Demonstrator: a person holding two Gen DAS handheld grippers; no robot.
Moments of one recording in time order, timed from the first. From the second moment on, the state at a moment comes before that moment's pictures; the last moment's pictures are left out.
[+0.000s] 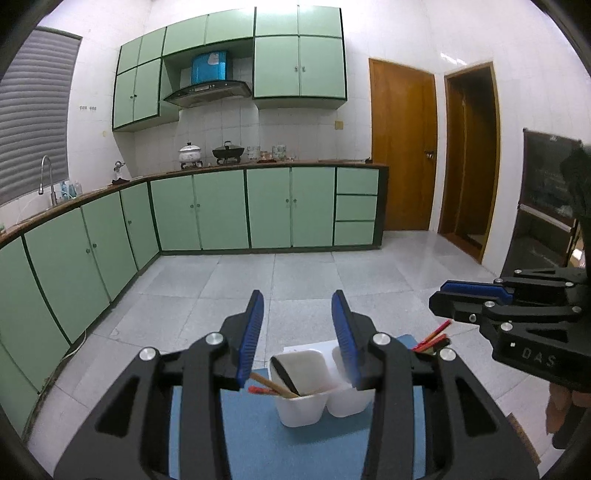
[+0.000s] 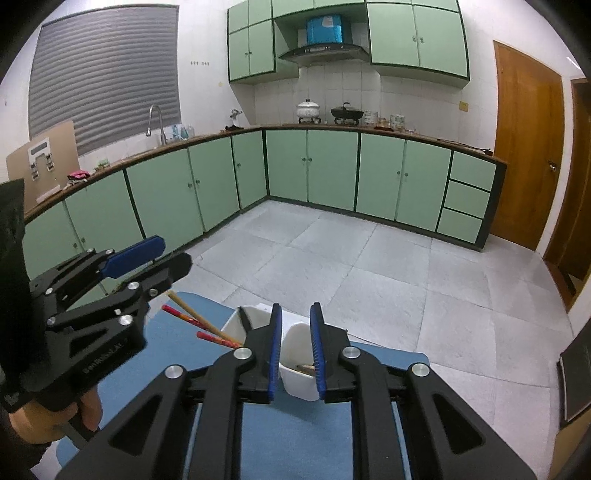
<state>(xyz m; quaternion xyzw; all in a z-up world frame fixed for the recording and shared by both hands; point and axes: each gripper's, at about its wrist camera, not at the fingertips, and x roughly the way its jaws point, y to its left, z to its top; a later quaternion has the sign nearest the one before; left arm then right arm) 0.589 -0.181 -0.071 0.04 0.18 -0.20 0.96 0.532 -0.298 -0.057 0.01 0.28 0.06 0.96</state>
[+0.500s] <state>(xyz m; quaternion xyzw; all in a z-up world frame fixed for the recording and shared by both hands) 0.326 -0.060 -0.203 0.01 0.22 -0.12 0.97 0.244 -0.248 -0.248 0.08 0.29 0.06 0.95</state>
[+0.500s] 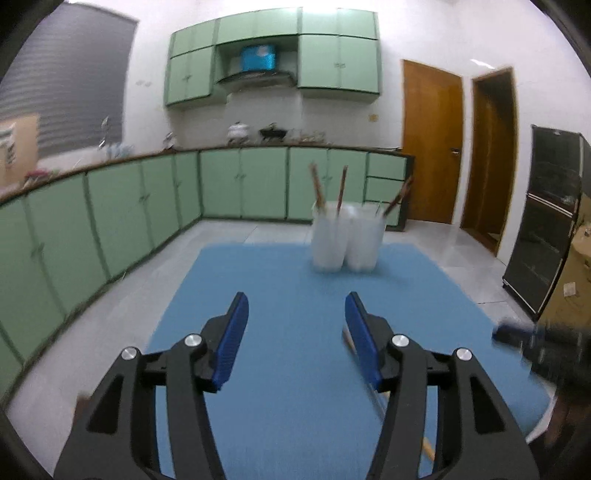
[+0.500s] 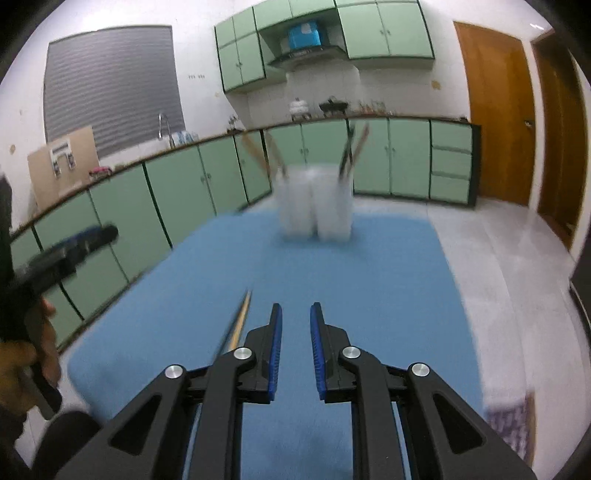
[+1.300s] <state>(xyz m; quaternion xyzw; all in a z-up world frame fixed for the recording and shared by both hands) 0.257 -0.037 -0.223 -0.03 0.25 -0.10 0.96 0.216 -0.181 -0.309 0.04 0.33 0.02 0.94</state>
